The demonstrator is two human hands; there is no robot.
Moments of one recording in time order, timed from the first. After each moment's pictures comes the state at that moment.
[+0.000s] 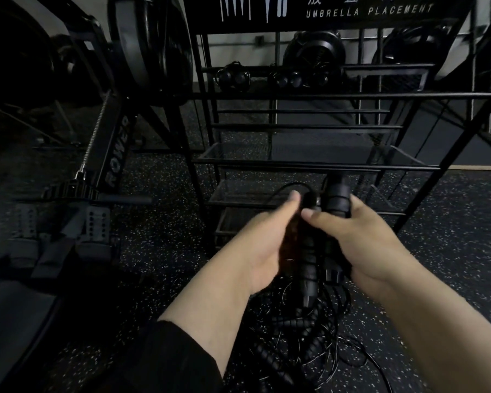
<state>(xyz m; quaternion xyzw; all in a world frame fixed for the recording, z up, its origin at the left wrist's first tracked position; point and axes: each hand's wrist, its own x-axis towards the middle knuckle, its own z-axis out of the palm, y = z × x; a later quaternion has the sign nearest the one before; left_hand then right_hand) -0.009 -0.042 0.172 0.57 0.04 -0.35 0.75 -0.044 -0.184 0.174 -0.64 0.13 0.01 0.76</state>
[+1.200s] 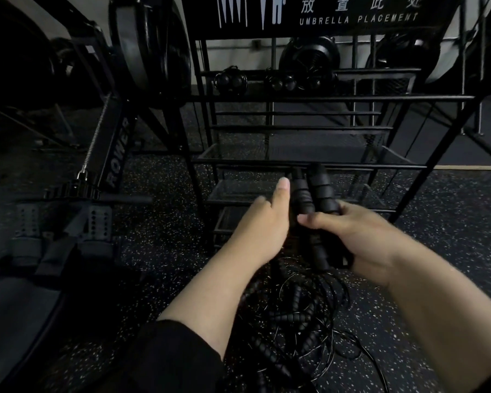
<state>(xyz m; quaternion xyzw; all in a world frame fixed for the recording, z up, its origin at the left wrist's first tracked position) -0.022 -0.040 0.190 0.85 -0.04 -0.10 0.52 -0.064 -0.191 0.203 -0.64 0.10 0.16 0.75</state>
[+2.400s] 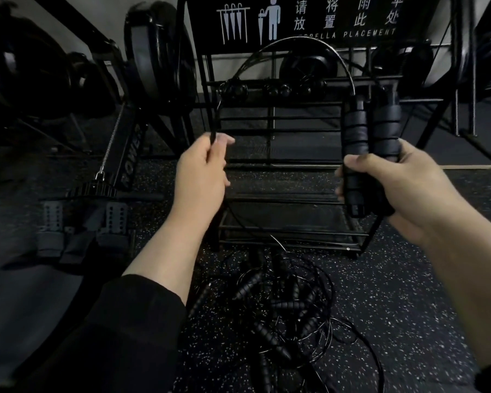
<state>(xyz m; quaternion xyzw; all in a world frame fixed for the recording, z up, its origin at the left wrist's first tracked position) -0.021 0.027 0.230 0.78 -0.10 0.21 0.58 -0.107 -0.220 0.264 -0.66 0.05 -0.09 0.75</state>
